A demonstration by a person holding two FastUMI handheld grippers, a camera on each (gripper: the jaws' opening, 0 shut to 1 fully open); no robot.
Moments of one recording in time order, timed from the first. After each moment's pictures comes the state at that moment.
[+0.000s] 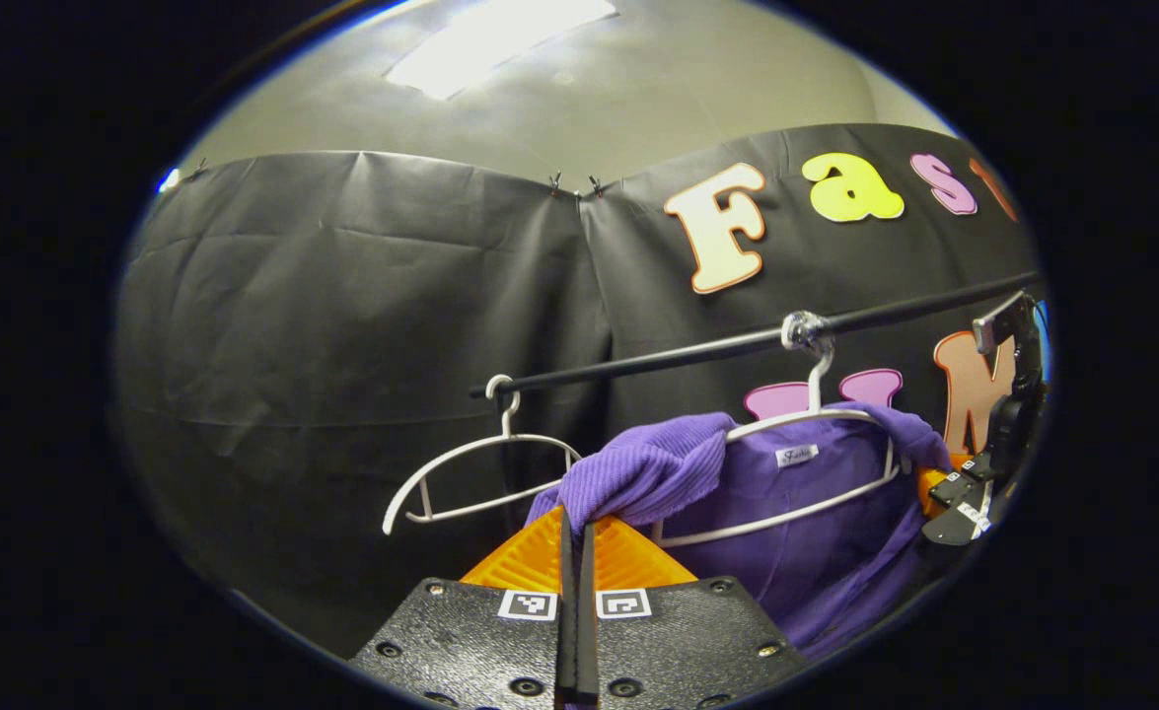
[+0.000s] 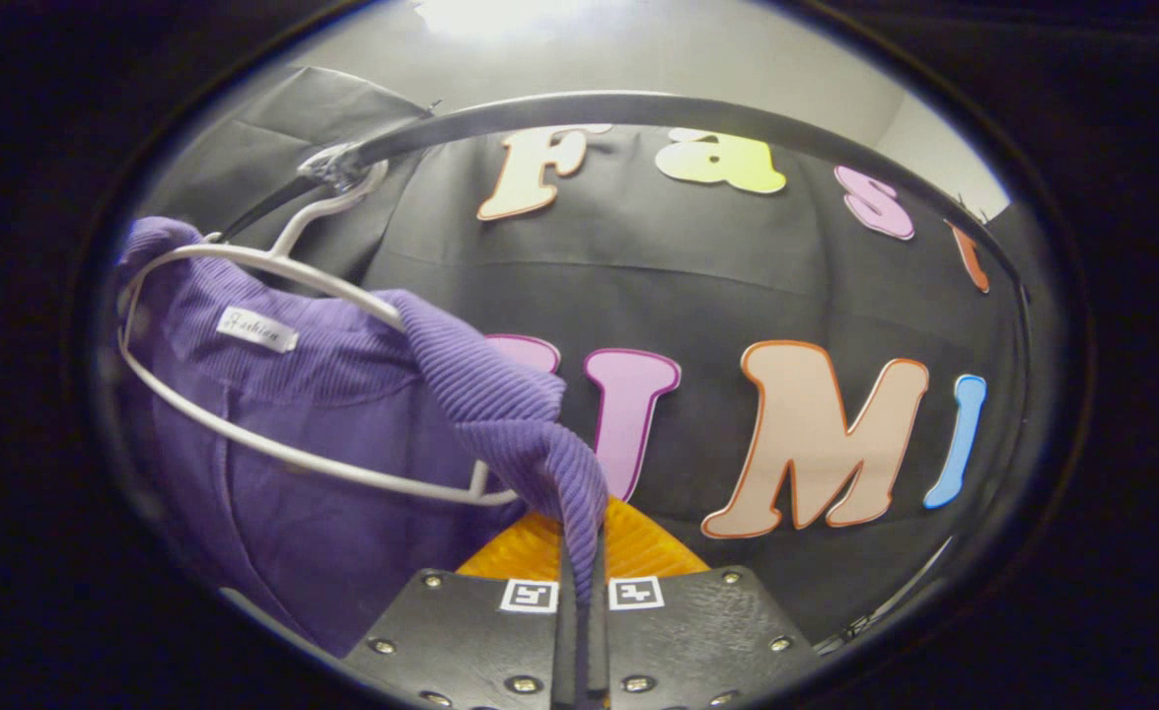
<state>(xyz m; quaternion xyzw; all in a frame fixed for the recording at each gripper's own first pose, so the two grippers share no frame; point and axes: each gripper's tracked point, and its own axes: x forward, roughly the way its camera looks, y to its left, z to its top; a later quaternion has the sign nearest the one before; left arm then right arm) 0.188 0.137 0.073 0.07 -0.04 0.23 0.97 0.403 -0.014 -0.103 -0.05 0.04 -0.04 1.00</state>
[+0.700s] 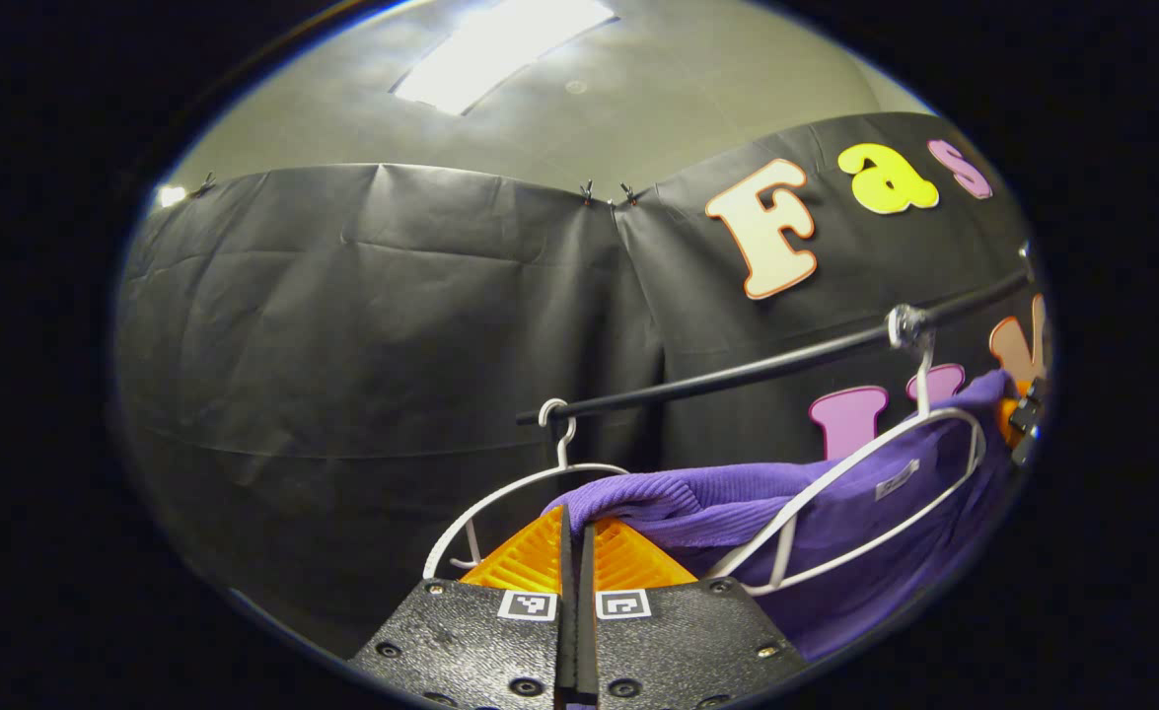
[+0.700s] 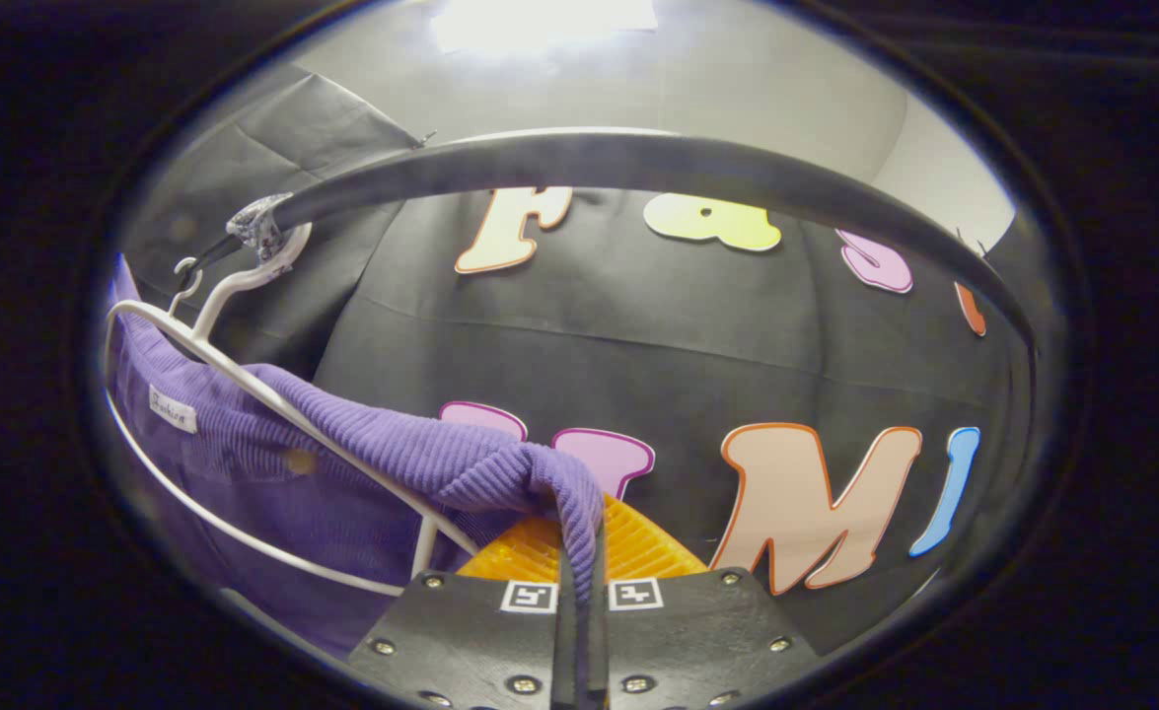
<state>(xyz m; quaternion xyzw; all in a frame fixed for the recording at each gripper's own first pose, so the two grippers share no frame) 0.215 0.212 0.068 0.11 -0.05 0.28 0.95 0.449 -0.027 -0.048 -0.07 -0.04 -0.05 1.00</state>
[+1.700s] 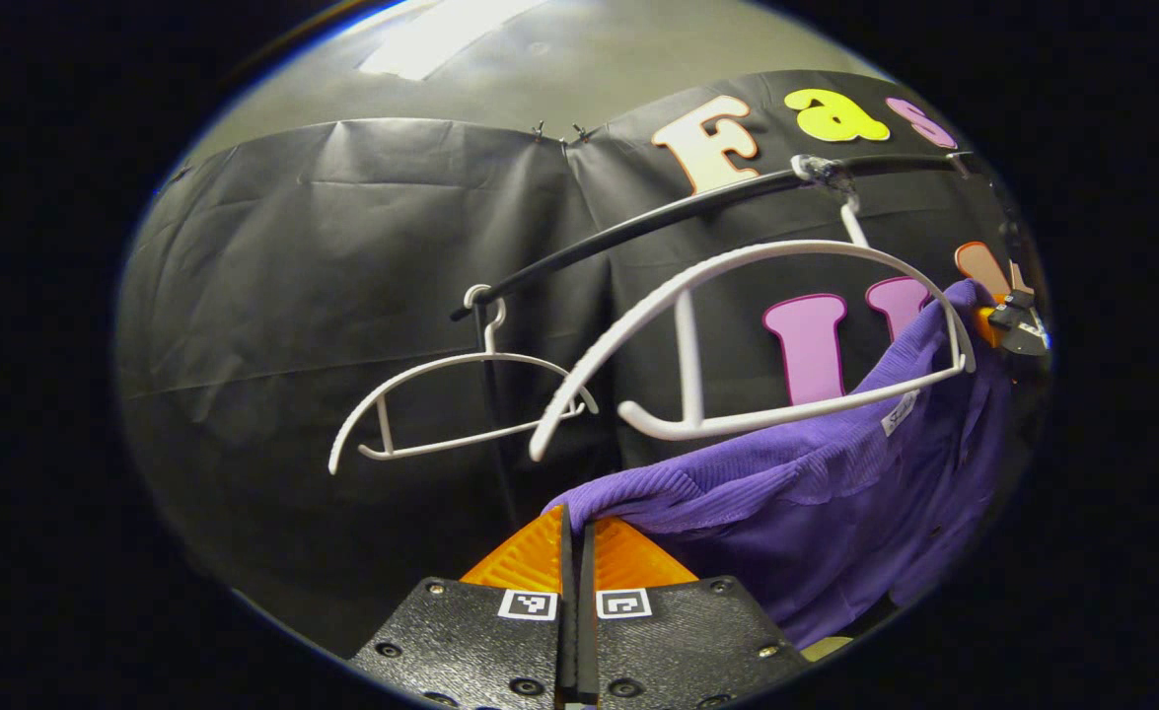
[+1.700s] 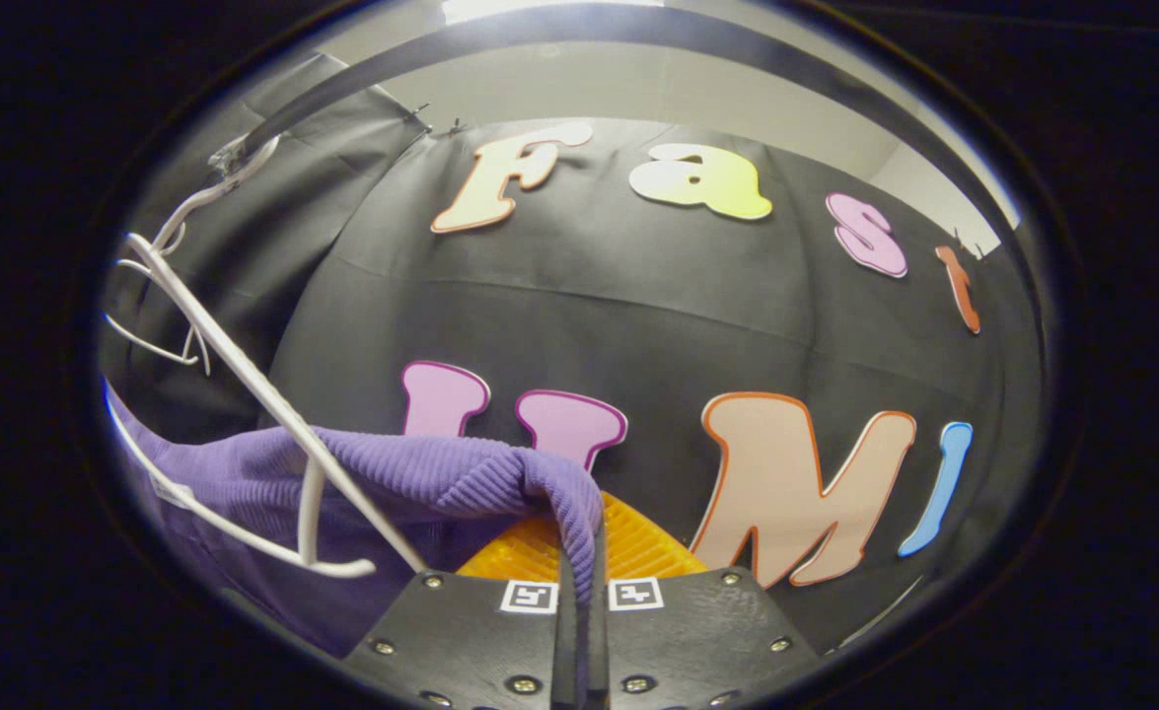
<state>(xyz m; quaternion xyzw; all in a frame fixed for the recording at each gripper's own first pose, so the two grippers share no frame) 0.239 0.160 -0.046 0.09 0.03 0.24 0.97 0.467 -0.068 -0.088 -0.10 -0.01 -0.08 0.99</state>
